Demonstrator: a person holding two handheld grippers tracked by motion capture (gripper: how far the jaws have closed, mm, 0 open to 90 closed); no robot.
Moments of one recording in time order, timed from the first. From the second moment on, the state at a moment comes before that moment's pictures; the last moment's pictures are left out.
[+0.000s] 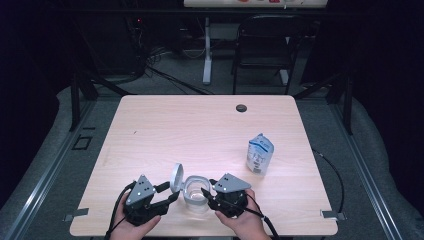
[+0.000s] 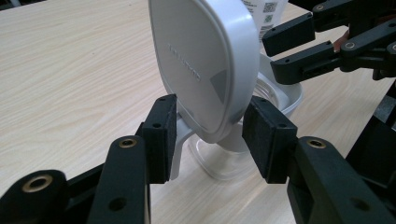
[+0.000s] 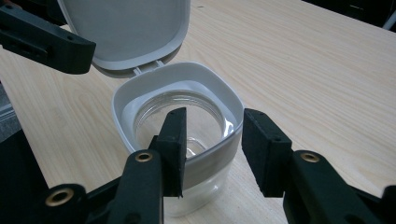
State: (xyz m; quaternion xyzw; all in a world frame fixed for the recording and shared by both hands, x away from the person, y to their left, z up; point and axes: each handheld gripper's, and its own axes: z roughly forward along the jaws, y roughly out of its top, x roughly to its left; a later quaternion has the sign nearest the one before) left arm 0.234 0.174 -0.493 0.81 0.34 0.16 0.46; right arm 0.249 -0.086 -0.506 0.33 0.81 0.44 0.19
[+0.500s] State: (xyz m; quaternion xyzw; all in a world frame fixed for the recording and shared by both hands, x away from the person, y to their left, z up) left arm 0.232 0.179 -0.491 0.80 0.35 0.16 0.46; right arm 0.249 -0.086 -0.505 0.33 0.81 0.44 0.20
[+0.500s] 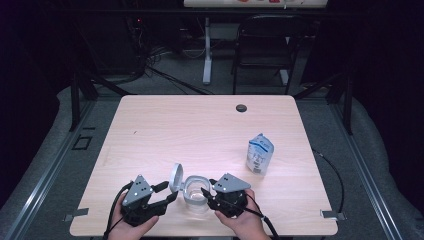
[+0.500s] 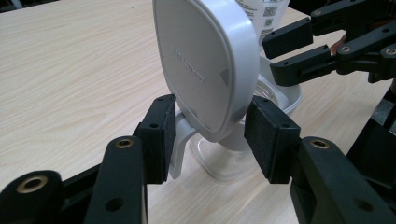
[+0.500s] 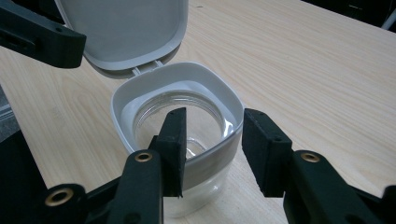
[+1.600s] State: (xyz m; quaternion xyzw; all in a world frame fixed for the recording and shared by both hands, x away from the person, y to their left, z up) left arm 0.230 0.210 -0.481 0.78 0.36 0.17 0.48; right arm 0.247 -0.097 -0.495 0.34 0.80 0.46 0.20
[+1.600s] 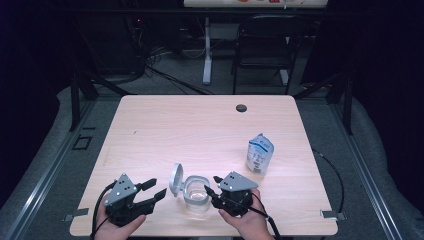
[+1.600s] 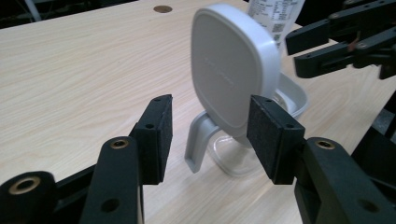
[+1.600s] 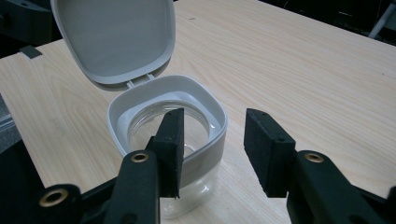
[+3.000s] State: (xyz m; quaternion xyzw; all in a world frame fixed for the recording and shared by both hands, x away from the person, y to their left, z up) left arm 0.251 0.223 -0.514 0.78 0.39 0.17 0.45; right arm 0.239 -0.163 -0.477 0.39 0.76 0.46 0.24
